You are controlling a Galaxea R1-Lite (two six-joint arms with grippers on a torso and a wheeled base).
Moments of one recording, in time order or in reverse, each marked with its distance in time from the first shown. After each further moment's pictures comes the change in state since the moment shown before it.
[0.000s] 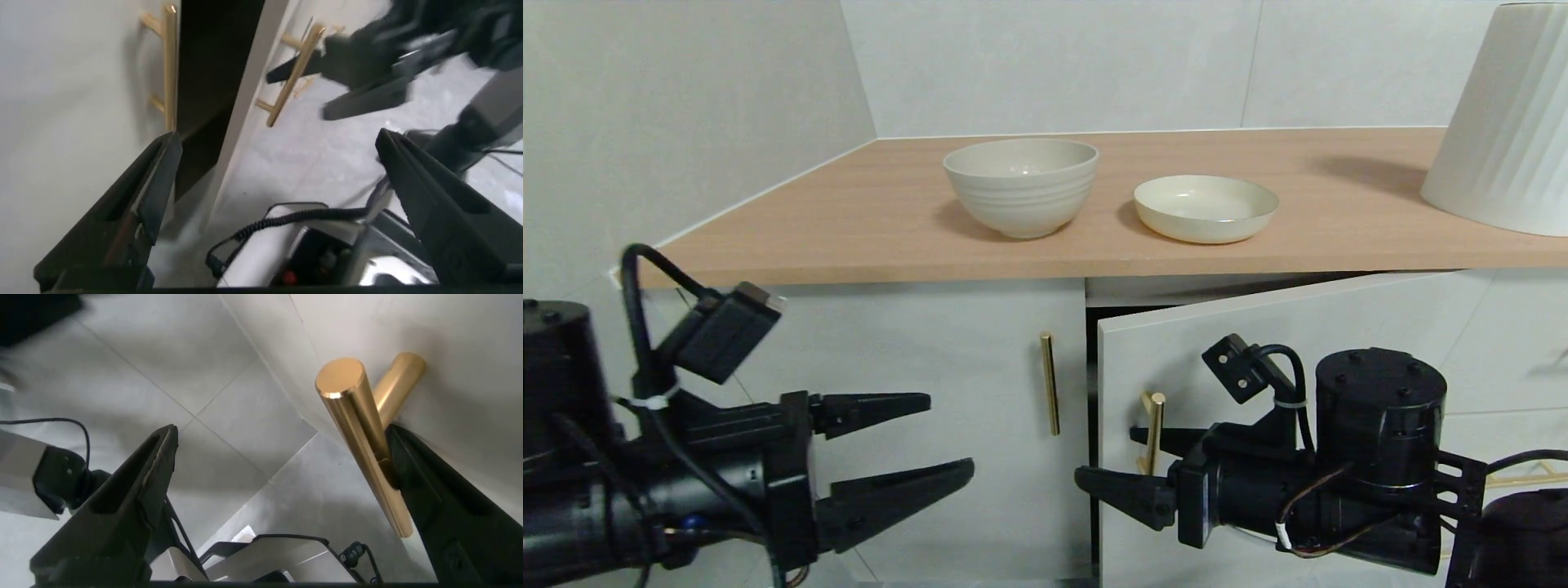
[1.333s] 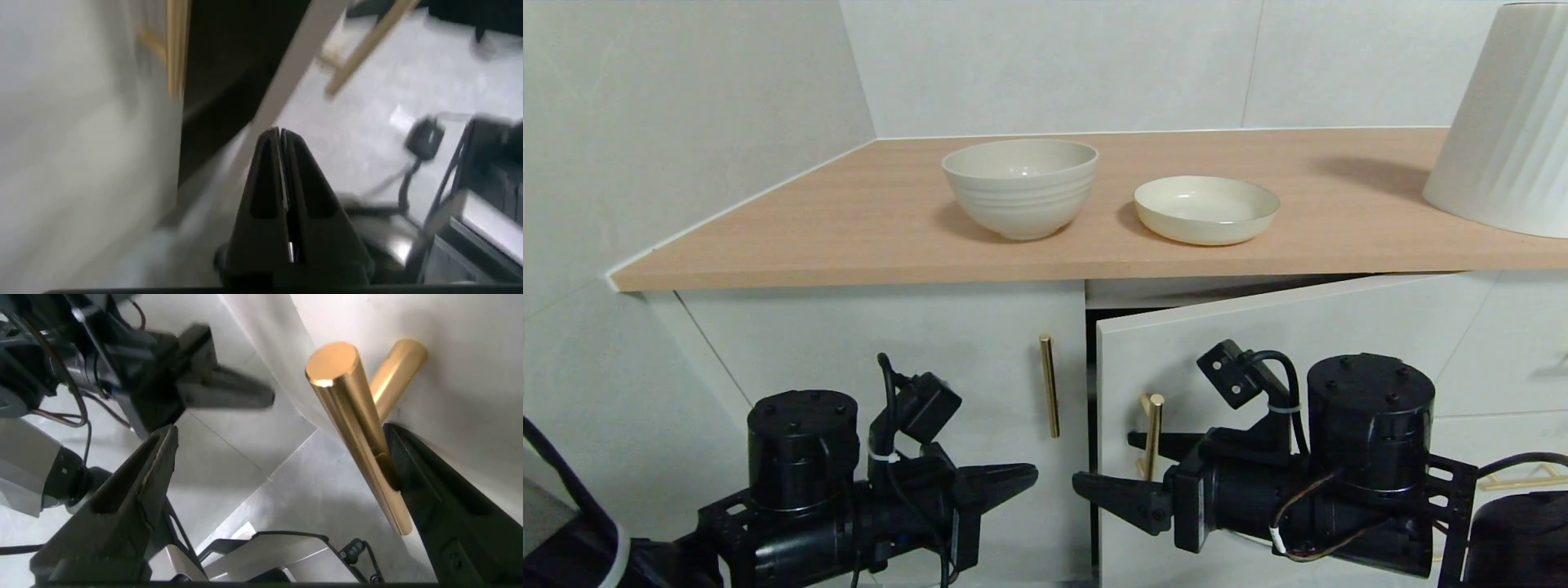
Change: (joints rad) left arm -0.112 0.501 0.186 -0.623 0.142 -0.033; right arm 0.000 0.020 0.003 0.000 0.000 0.001
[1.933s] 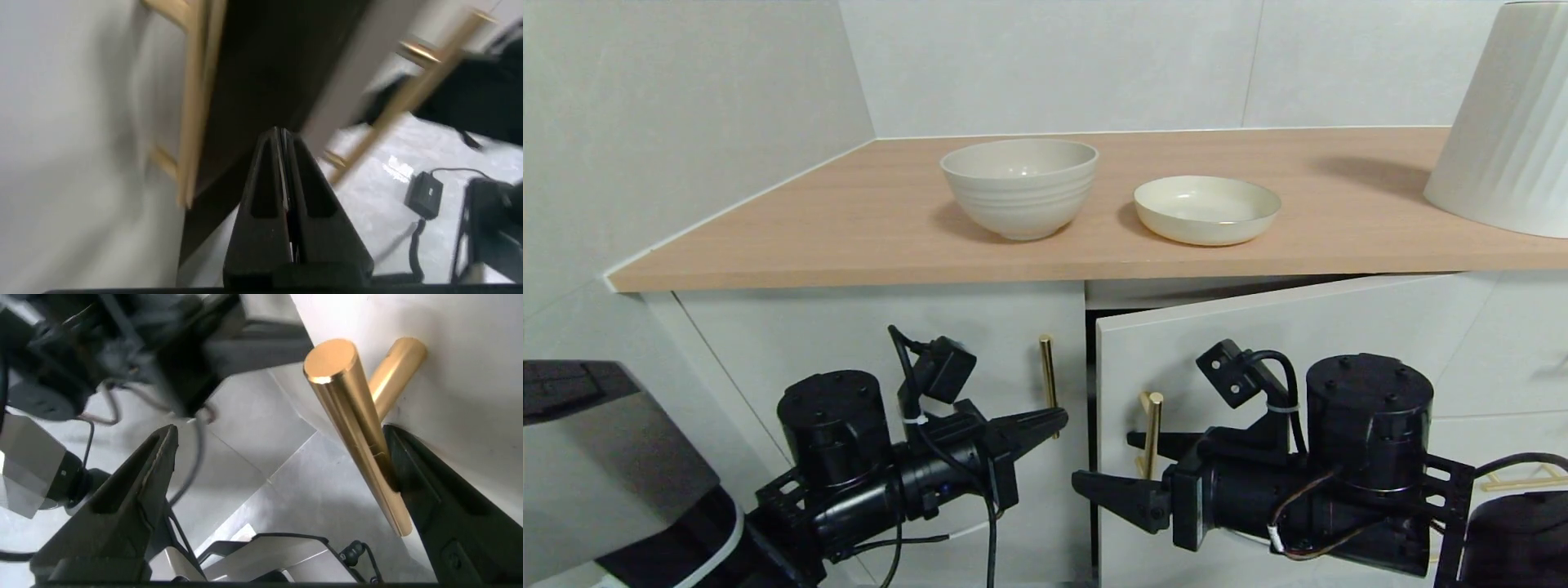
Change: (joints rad) left arm -0.013 0.172 -0.093 -0.319 -0.002 -0.082; right arm 0.000 0.003 0.001 -0.026 -0.002 -0.001
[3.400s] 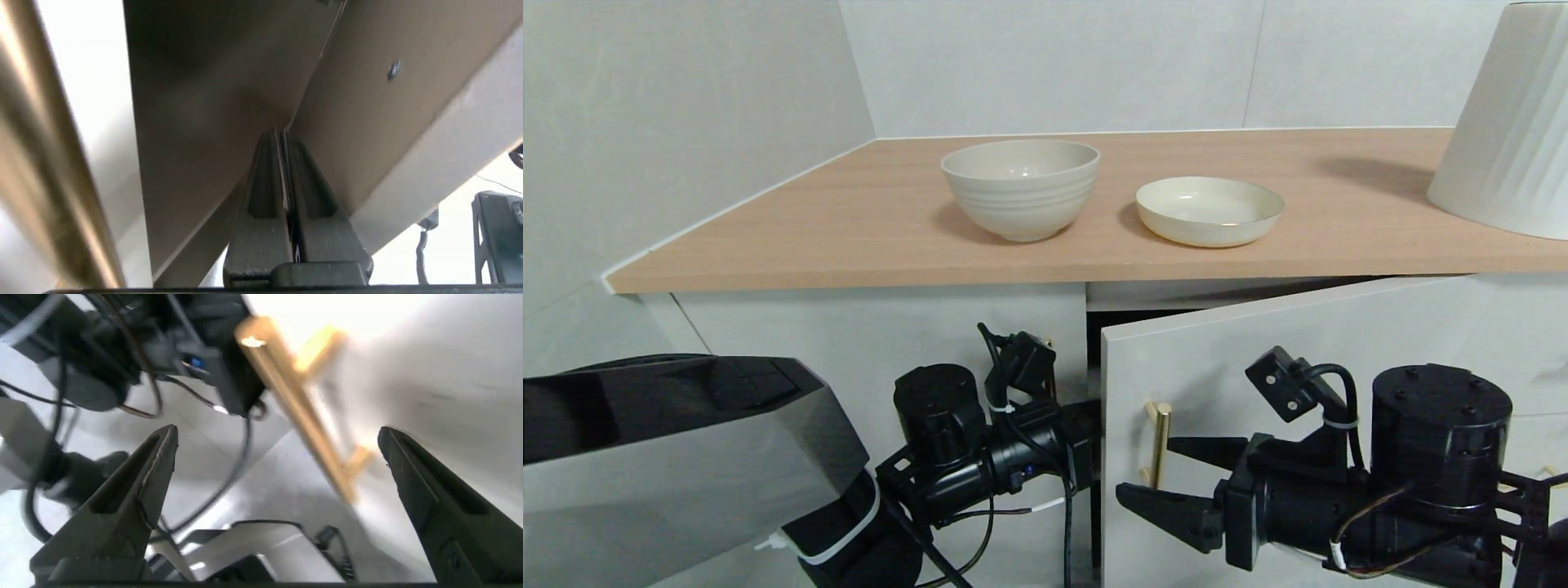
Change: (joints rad) left arm -0.110 0.204 -0.223 -0.071 0.006 -0.002; right arm -0.065 -0.100 0.120 0.001 -0.006 -0.088
